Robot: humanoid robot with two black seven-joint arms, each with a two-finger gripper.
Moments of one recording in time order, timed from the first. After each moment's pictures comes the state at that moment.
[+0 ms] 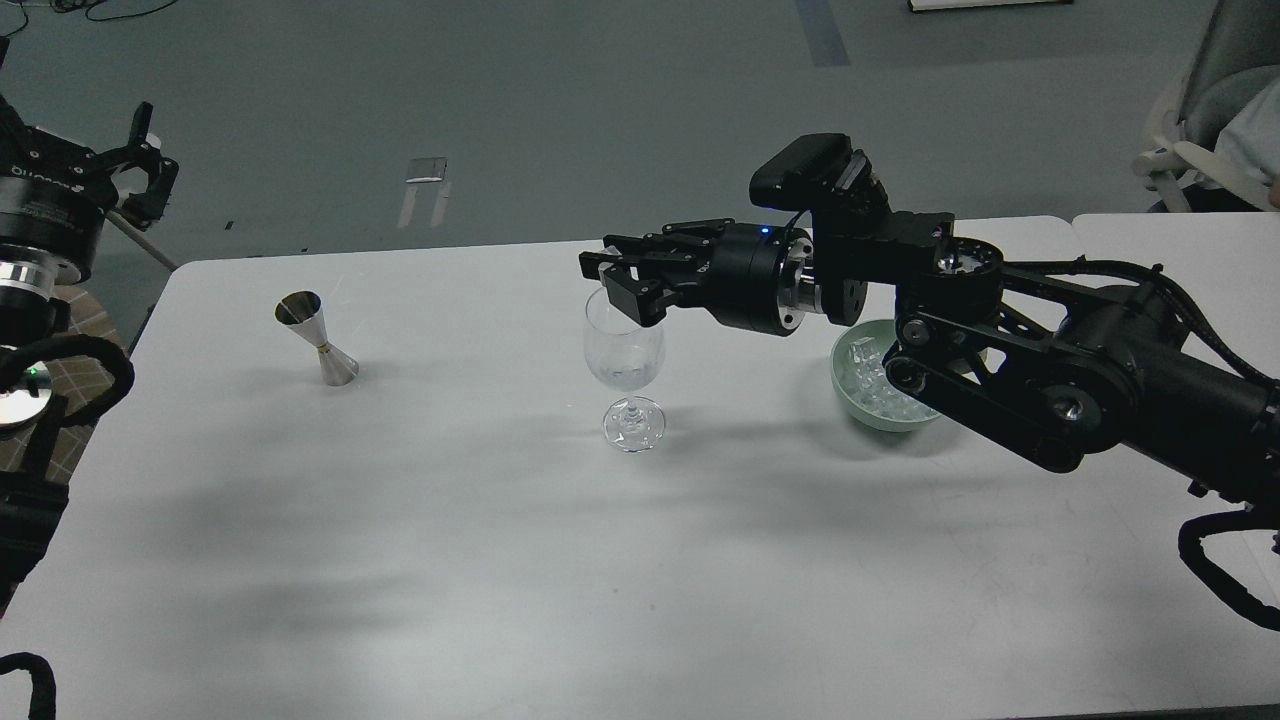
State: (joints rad) left arm -0.55 0.51 -1.41 -0.85 0.14 -0.42 -0.16; right arm 0.97 -0.26 0.49 1.23 -1.82 0.23 0.18
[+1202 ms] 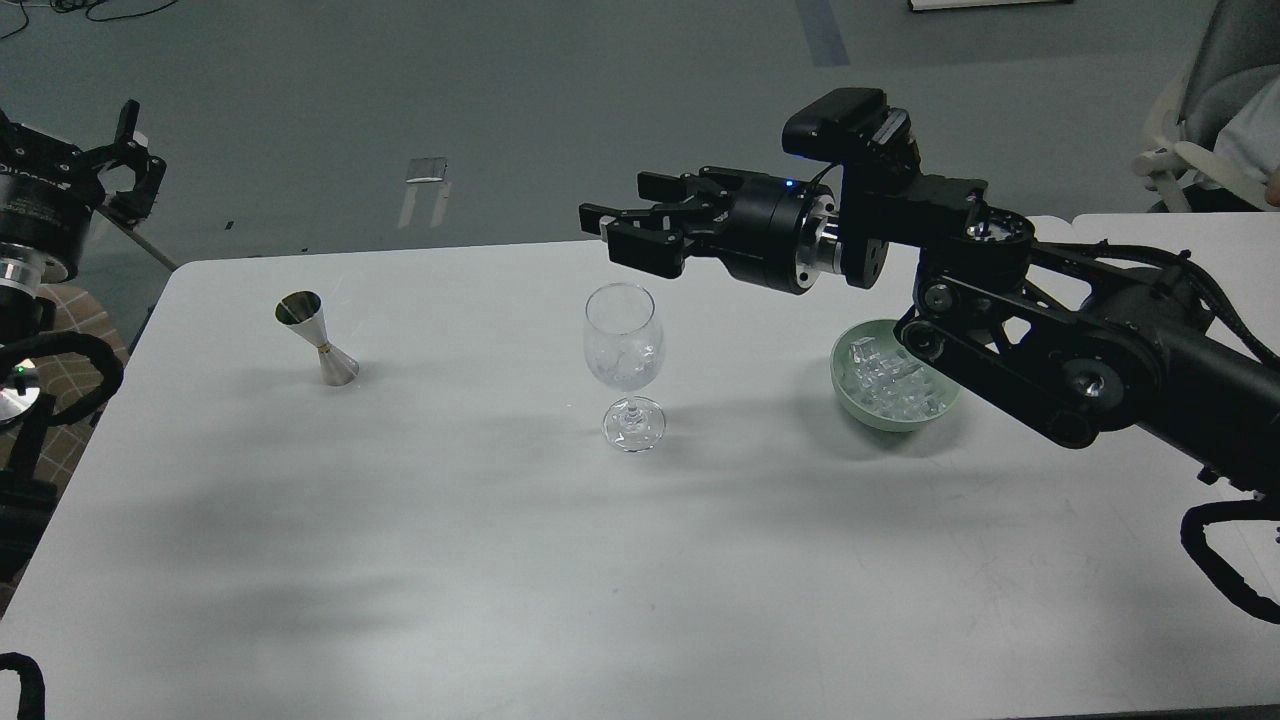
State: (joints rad) left arm -0.55 0.53 -1.40 -0.85 0.14 -0.41 -0.16; right arm 0.97 -0.26 0.64 1.23 -1.80 0.22 0.18
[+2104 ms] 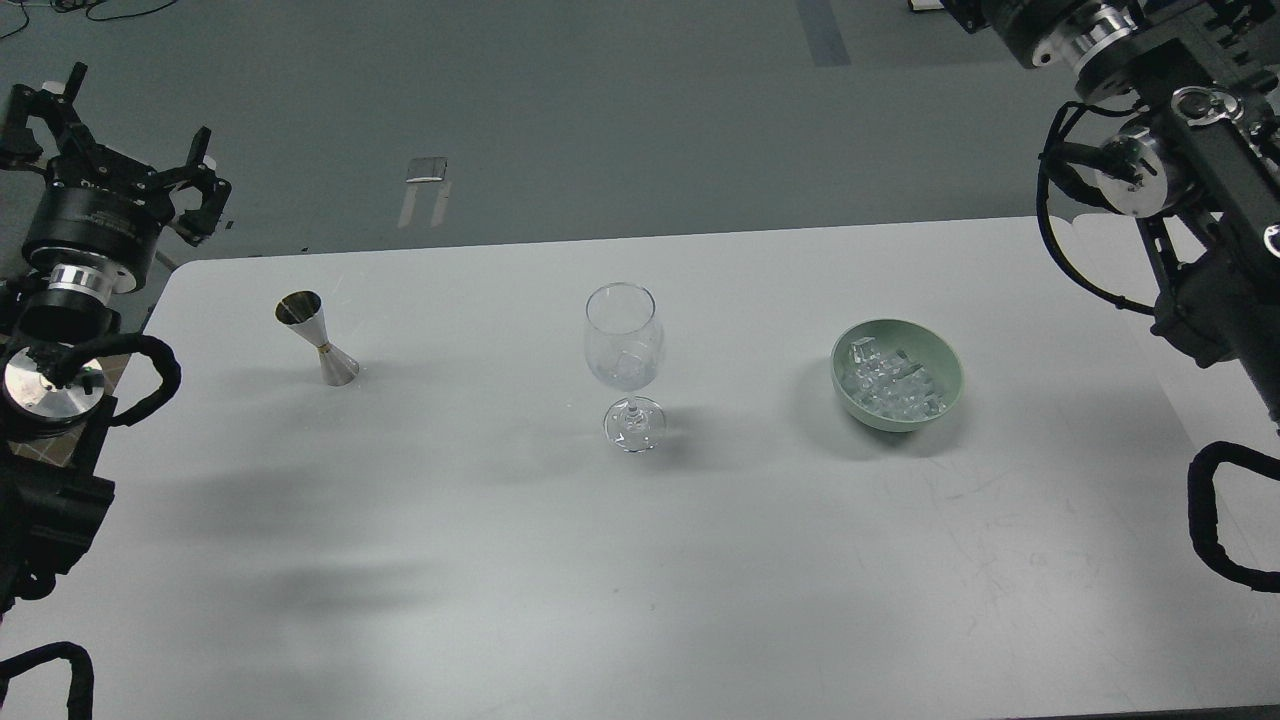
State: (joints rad) left arm -0.58 0.44 -1.35 -0.80 0.16 -0.38 -0.15; right arm 0.92 -0.26 1.23 0.86 -0.78 0.22 0.18
